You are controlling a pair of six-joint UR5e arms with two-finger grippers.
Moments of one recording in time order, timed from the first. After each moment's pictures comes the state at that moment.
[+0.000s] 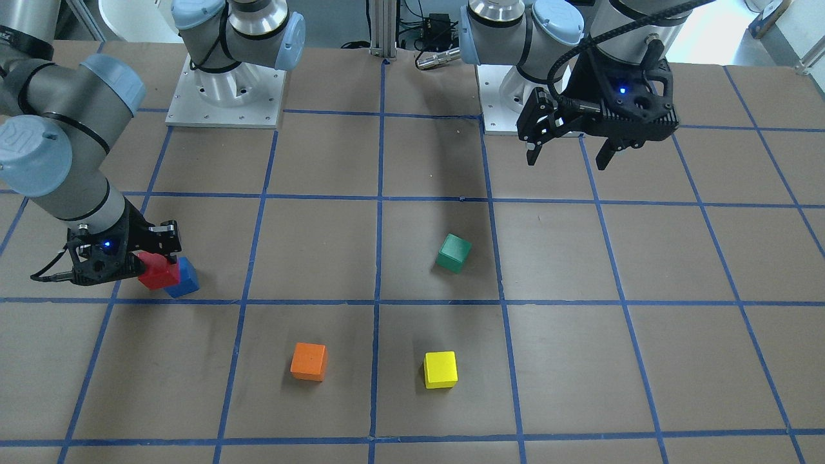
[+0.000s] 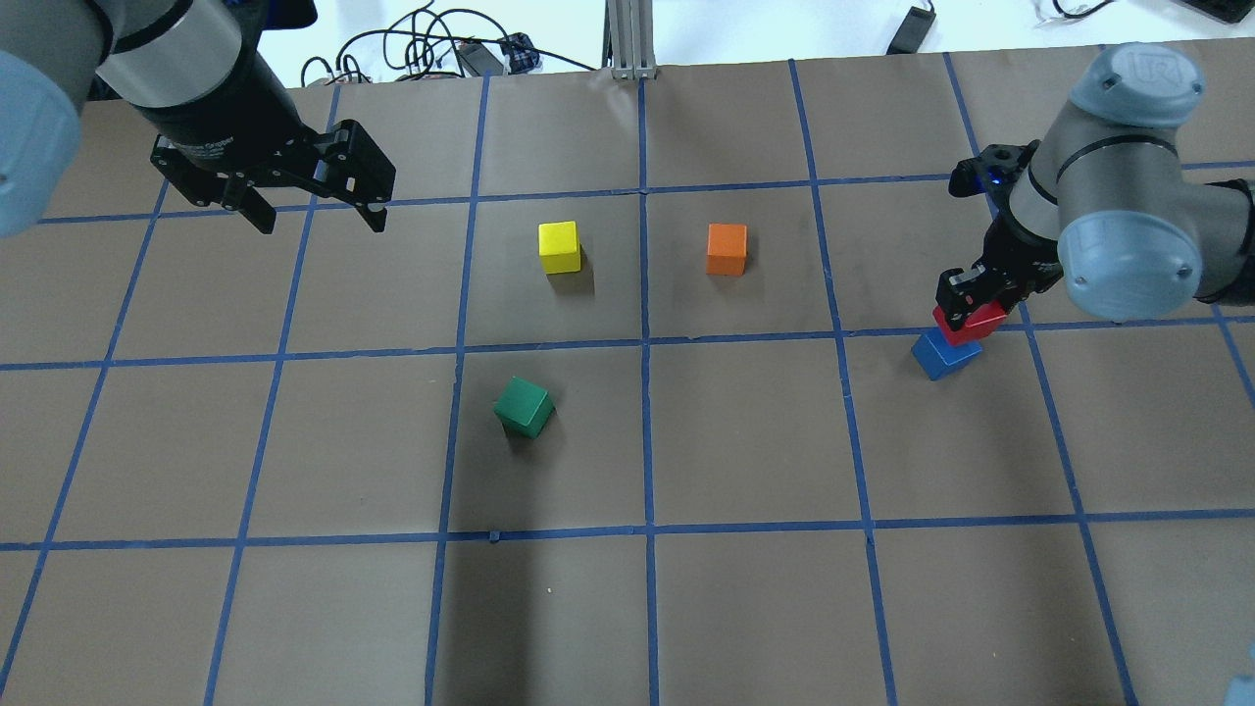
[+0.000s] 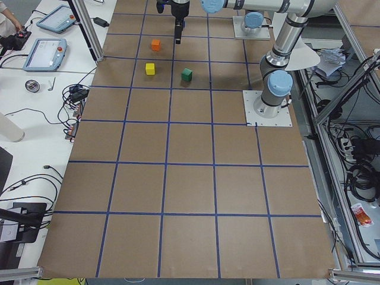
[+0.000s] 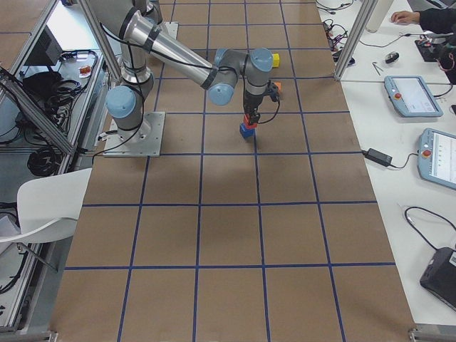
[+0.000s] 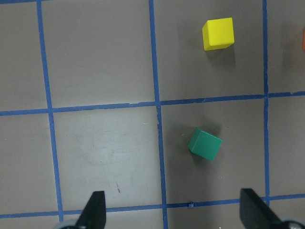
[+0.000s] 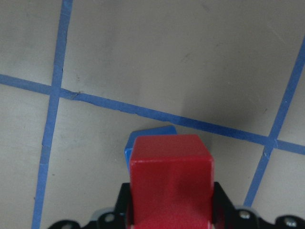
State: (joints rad) left arm -1.56 -1.55 -1.55 -1.56 1.56 0.06; right arm 1.32 -1.36 1.91 -2.08 -1.59 -0.49
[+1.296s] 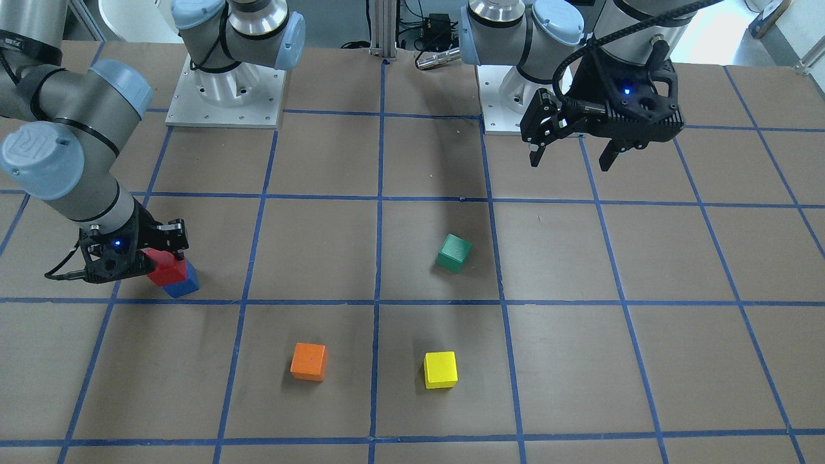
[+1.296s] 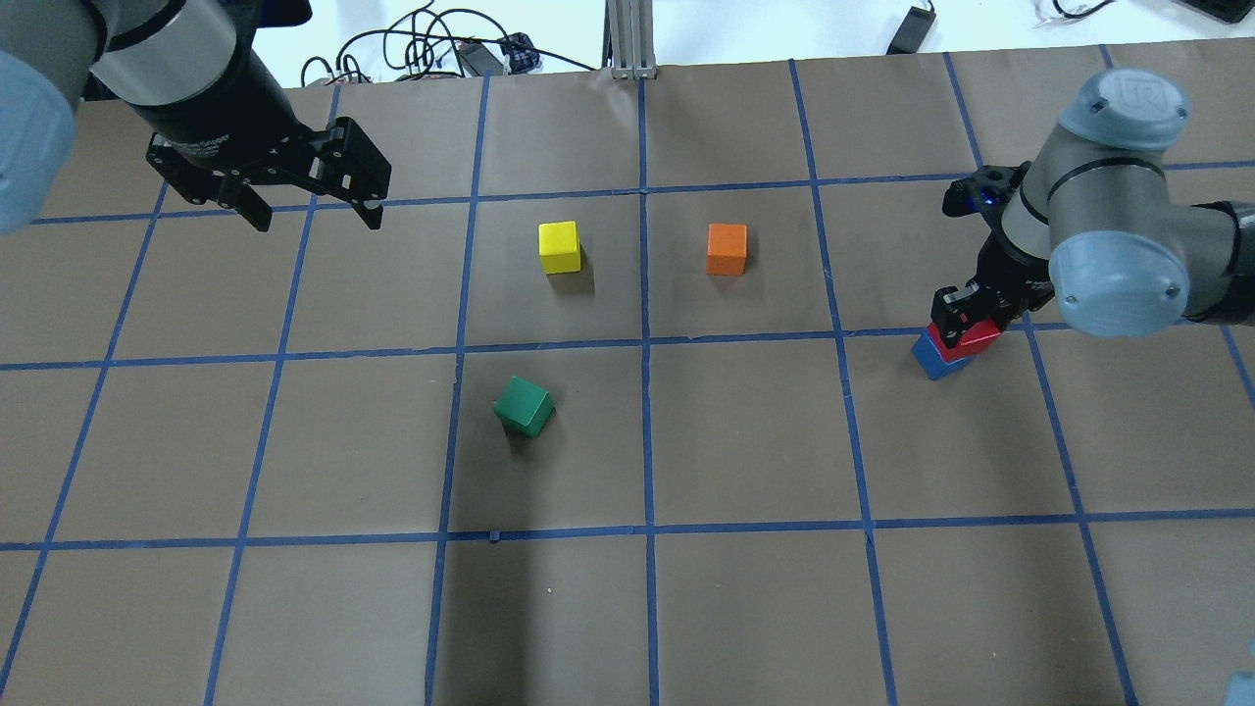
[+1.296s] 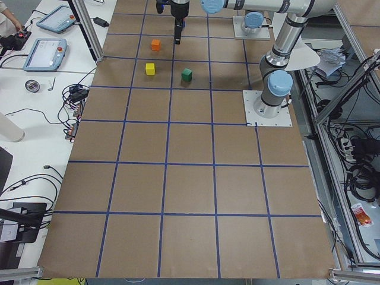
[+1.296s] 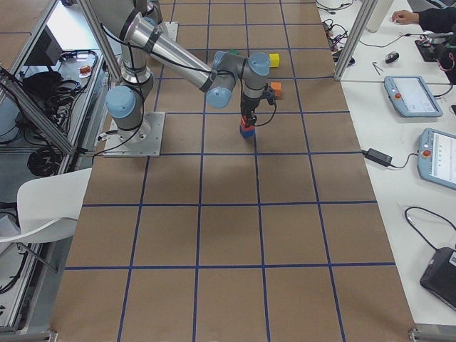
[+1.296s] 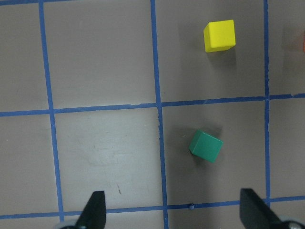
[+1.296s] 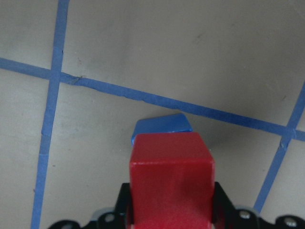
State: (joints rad) left arm -1.55 -1.55 -1.55 -1.55 1.56 0.06; right arm 1.32 -1.36 1.95 -2.08 -1.60 -0.49
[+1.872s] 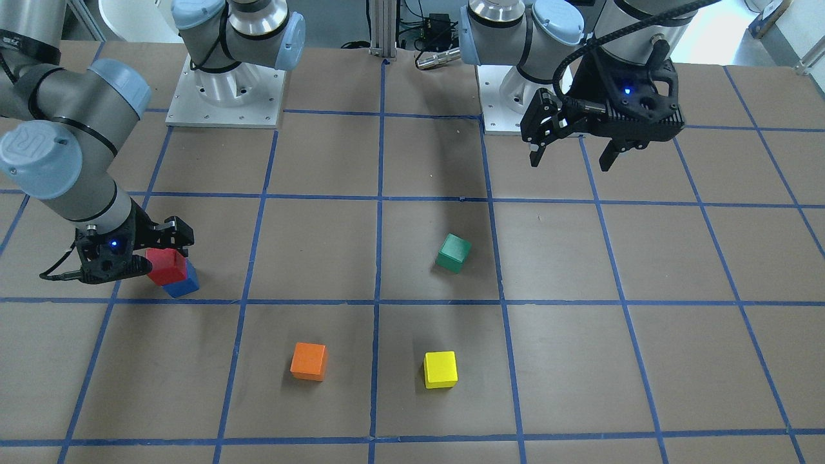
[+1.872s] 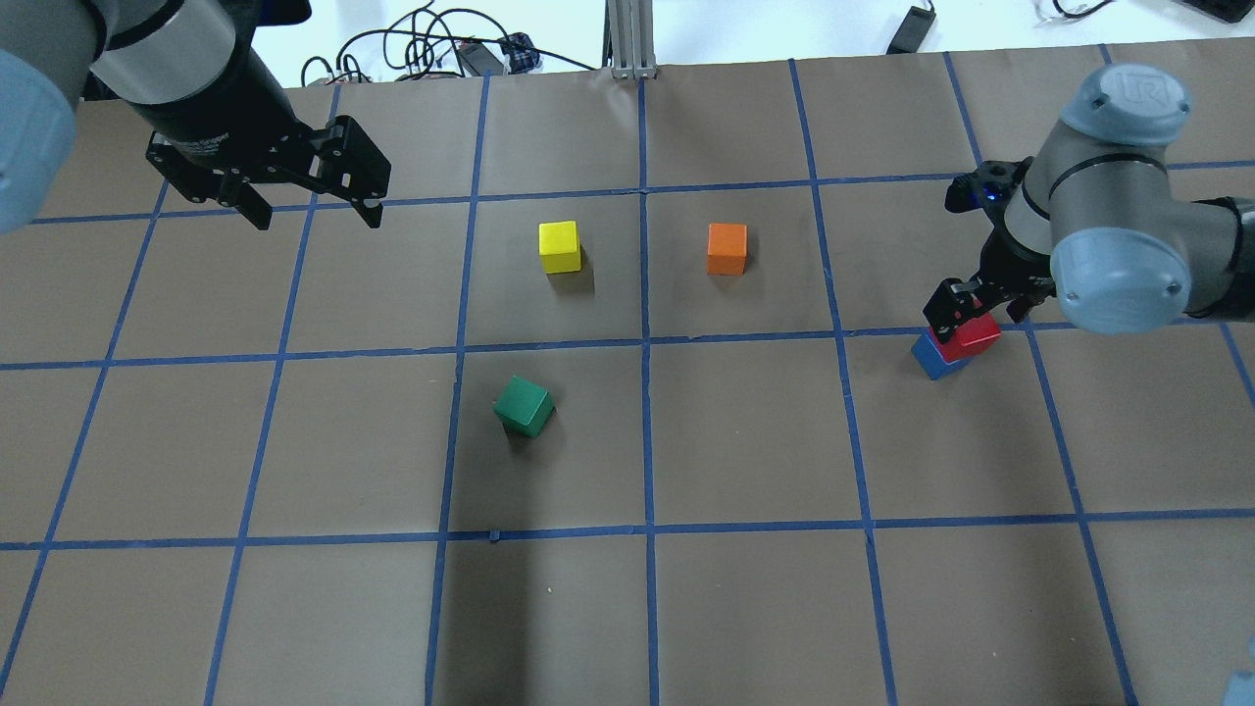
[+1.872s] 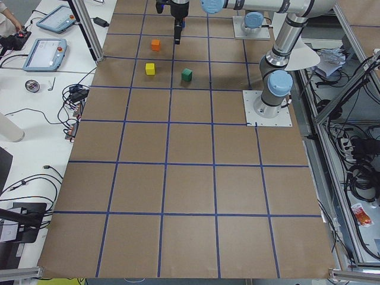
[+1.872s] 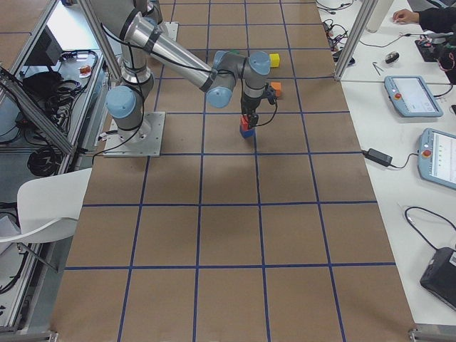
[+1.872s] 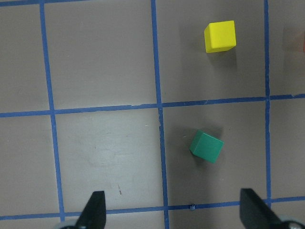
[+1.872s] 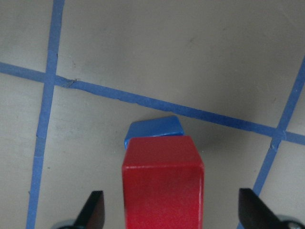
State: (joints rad) left arm -1.55 -1.55 -1.55 -1.55 1.56 0.06; right arm 1.32 -1.36 1.94 -2.08 -1.61 -0.49
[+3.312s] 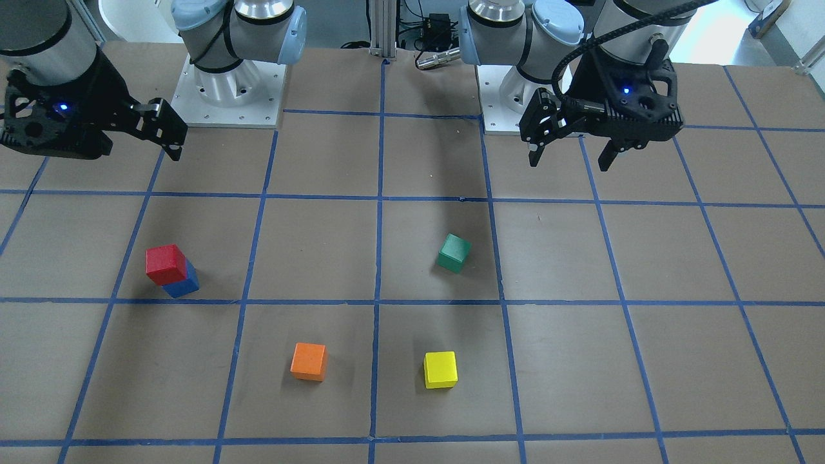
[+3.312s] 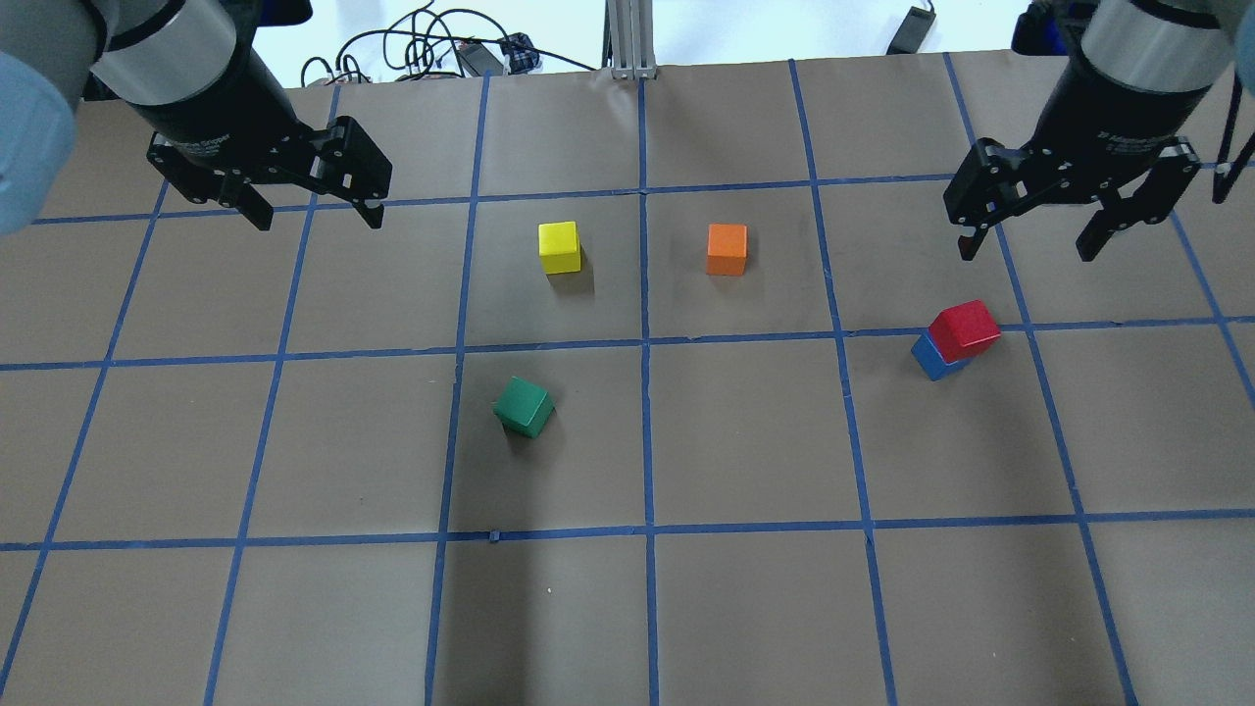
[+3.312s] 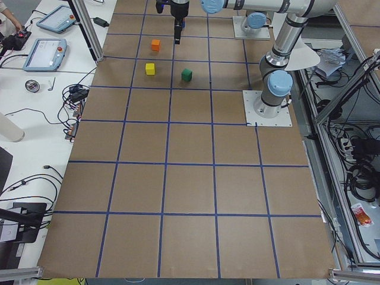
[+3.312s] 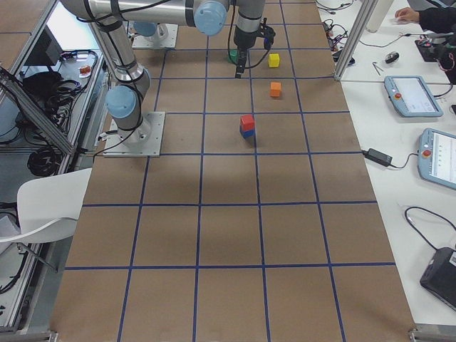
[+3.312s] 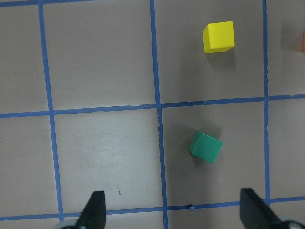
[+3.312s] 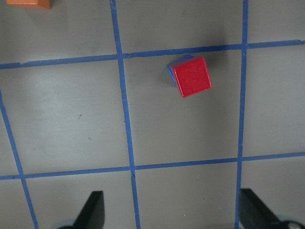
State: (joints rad) left arm -1.56 -1.55 -1.55 -1.55 1.55 0.06; right arm 1.45 -1.58 1.58 -1.44 -1.60 -0.05
